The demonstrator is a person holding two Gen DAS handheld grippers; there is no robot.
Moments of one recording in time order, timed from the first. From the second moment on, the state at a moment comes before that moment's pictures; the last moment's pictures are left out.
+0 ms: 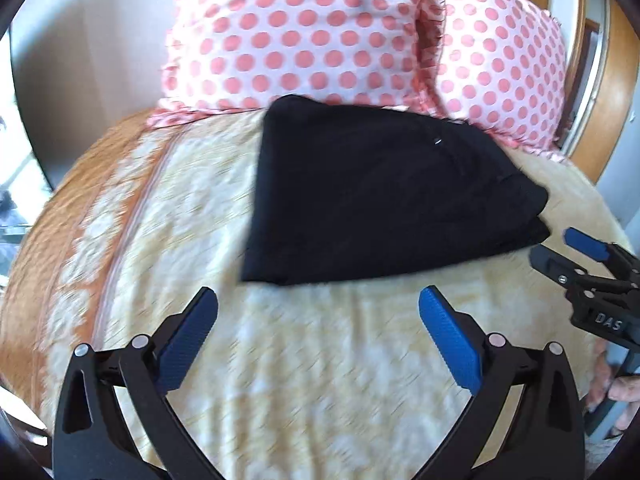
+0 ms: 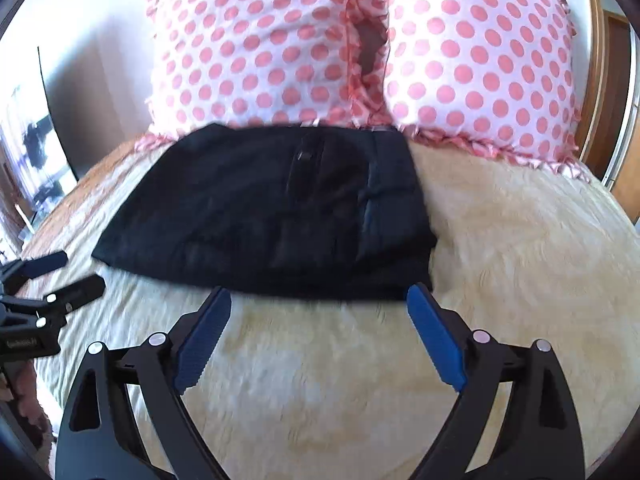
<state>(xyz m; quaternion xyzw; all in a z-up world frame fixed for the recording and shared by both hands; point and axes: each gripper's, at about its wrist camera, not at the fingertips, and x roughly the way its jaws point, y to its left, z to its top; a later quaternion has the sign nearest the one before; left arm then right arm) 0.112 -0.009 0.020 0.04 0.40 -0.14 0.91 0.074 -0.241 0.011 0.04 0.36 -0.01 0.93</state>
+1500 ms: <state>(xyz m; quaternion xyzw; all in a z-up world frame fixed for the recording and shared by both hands) 0.077 0.047 -0.015 0.03 0.40 -0.09 0.91 0.049 -0.223 -0.021 0.05 0.38 -0.08 0.92</state>
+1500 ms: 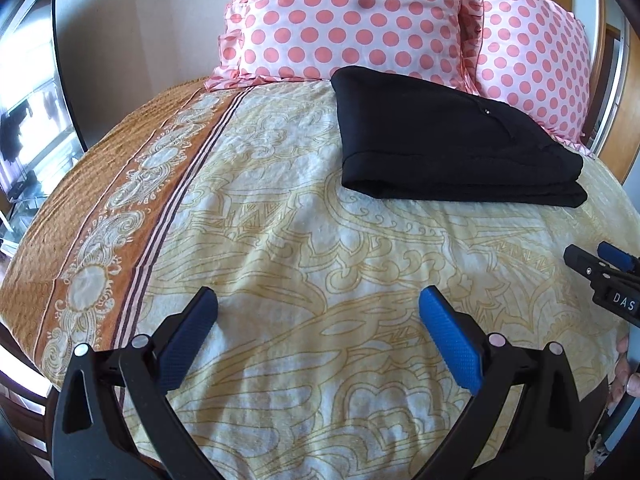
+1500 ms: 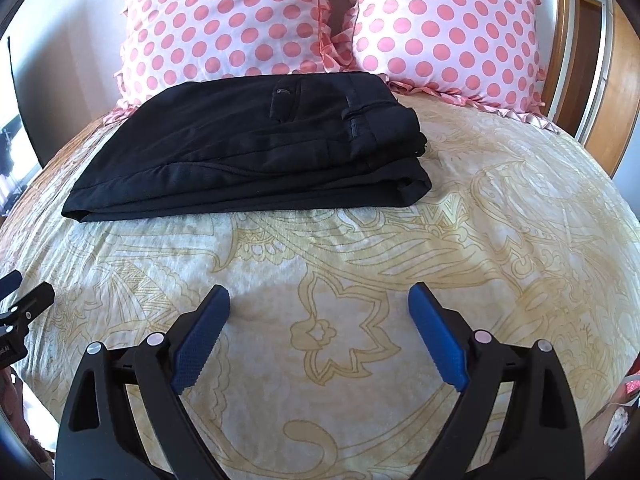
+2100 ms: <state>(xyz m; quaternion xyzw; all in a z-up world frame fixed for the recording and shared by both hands) 0.076 0.044 -0.018 0.03 0.39 -0.08 0.92 0.048 -0.222 -0.021 0.05 0.38 -0.08 0.92</state>
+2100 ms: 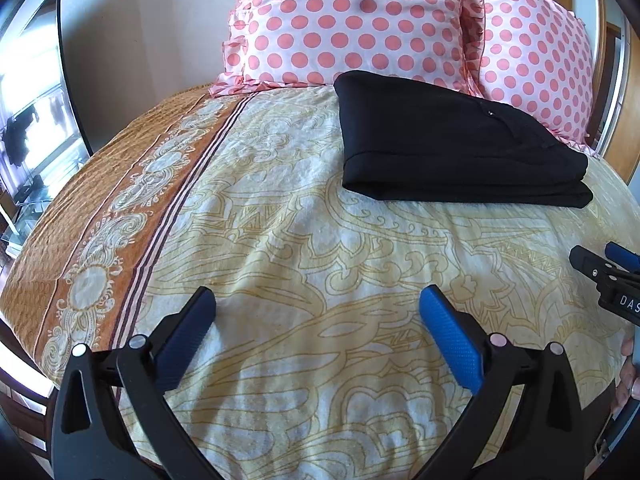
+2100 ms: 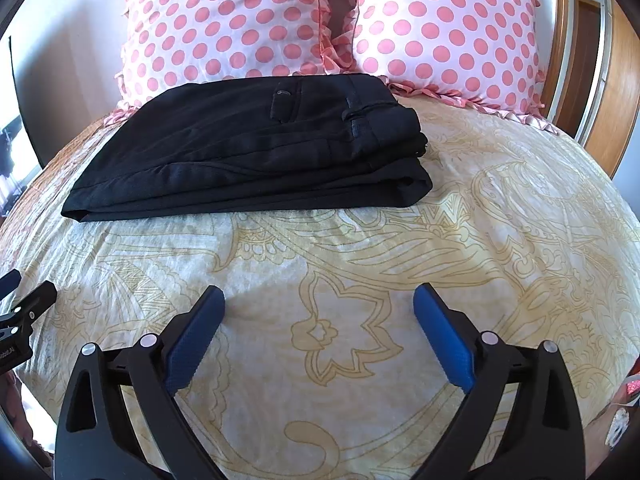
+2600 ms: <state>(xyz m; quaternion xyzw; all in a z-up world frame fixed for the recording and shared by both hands) 0.074 0.043 -0.018 0.03 0.38 -0.08 0.92 0.048 -0.222 -0.023 0.05 0.38 -0.08 0.92</state>
